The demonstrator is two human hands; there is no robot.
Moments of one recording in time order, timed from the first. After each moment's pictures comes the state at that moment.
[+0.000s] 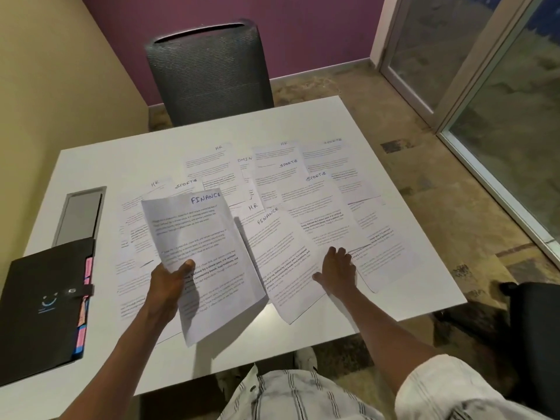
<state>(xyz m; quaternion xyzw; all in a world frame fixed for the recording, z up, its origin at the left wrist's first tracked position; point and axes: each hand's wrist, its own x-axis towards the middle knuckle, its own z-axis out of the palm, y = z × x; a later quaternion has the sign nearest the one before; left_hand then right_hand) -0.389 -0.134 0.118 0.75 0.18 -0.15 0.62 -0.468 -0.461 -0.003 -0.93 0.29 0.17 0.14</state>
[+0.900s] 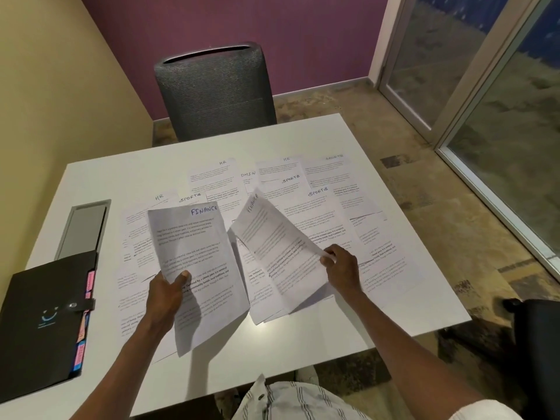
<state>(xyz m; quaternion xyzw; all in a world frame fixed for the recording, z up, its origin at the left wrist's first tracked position) -0.373 -0.125 0.112 0.81 0.17 -0.11 0.55 -0.456 -0.472 0.046 -0.85 0.28 -0.08 0.44</state>
